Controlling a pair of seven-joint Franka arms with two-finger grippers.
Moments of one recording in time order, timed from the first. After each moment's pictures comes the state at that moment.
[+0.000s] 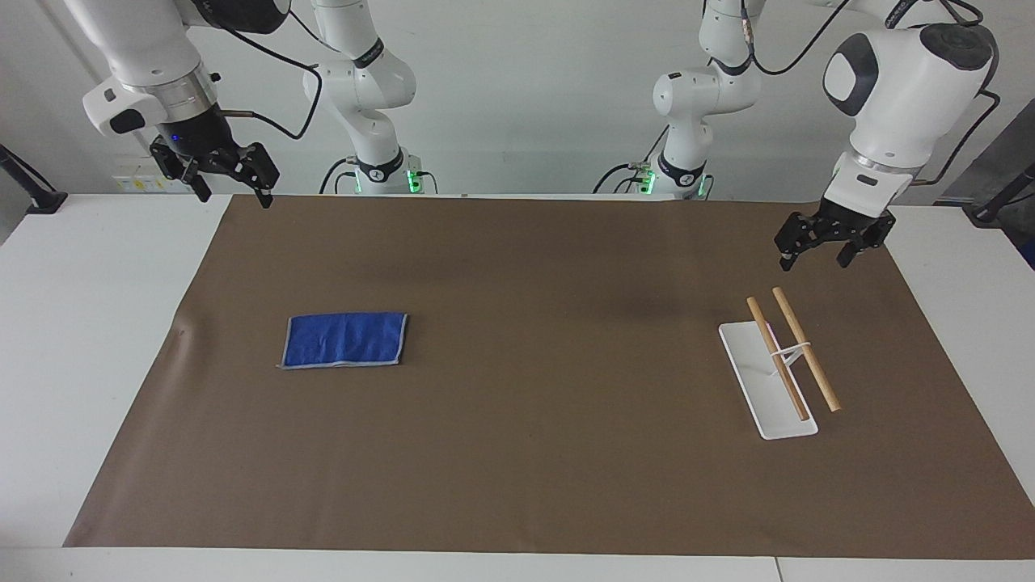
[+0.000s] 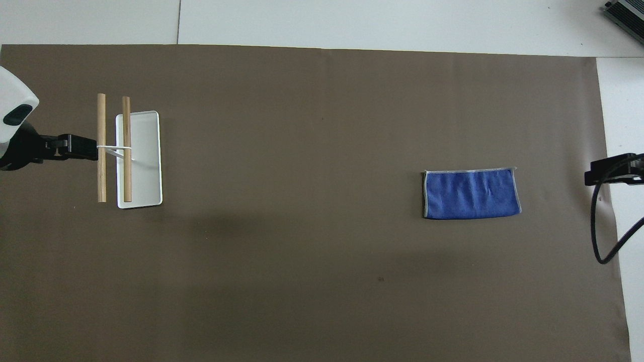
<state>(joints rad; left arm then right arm) 0.11 -0.04 -0.17 -1.77 0.01 1.83 -0.06 0.06 -0.06 -0.14 -1.61 -0.04 1.53 0.02</state>
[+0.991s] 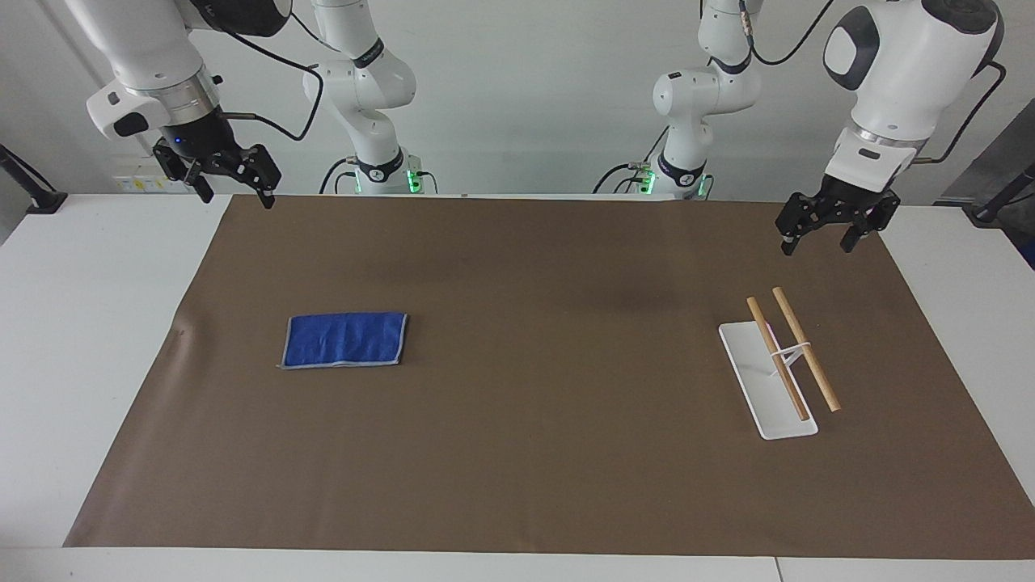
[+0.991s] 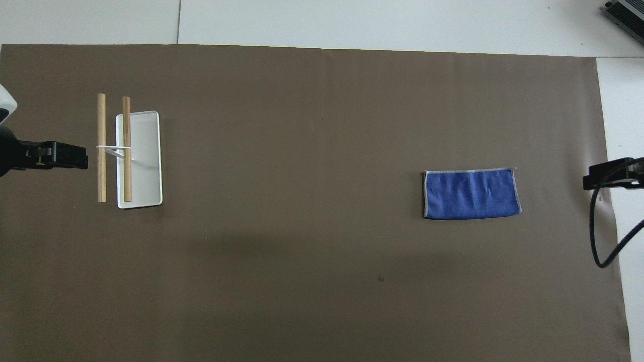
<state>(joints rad) 0.11 -0.09 -0.20 -1.69 0.01 1.69 -0.06 0.06 -0.07 -0.14 -1.63 -0.04 1.53 0.02</state>
